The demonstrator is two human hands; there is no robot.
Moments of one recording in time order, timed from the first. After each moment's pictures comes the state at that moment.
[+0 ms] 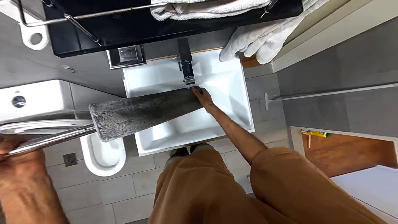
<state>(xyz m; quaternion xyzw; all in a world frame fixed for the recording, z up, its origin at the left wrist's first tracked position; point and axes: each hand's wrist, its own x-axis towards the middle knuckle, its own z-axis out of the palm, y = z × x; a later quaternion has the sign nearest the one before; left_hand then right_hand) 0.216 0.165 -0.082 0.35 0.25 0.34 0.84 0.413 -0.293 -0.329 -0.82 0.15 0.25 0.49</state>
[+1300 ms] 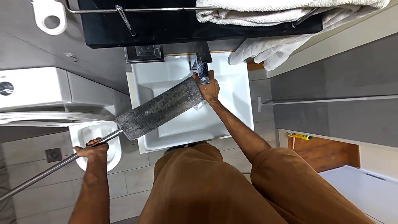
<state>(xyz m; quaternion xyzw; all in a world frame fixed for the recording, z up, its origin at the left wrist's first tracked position) 0.176 0.209 -0.328 0.21 0.55 0.40 0.70 0.444 -0.238 -0.262 -0.96 0.11 0.07 0.26</state>
